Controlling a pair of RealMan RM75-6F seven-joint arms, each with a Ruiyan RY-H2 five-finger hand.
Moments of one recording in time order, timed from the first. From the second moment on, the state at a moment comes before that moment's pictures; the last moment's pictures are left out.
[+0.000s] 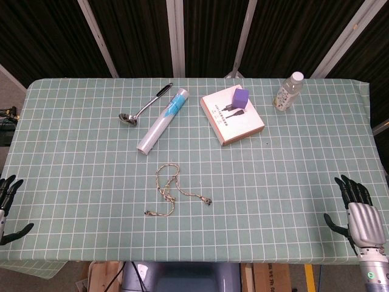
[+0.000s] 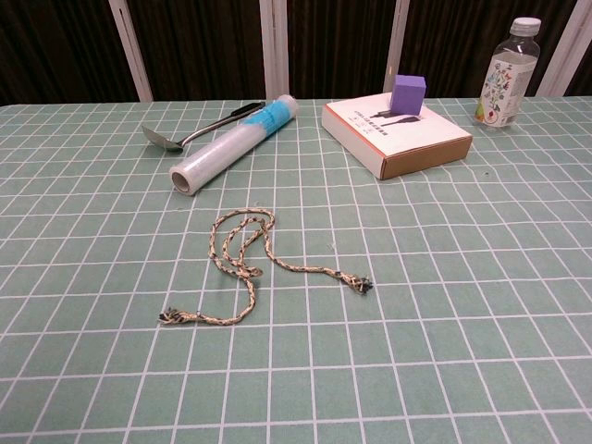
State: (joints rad) left arm 0.01 -1.10 0.00 -1.59 1.60 1.61 0.00; right arm 0.07 -1.11 0.07 -1.69 -1.41 1.41 0.03
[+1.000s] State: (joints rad) left arm 0.01 -1.10 -0.01 -1.59 1.60 1.61 0.01; right arm 0.27 -1.23 0.11 -1.81 -1.44 1.18 0.05
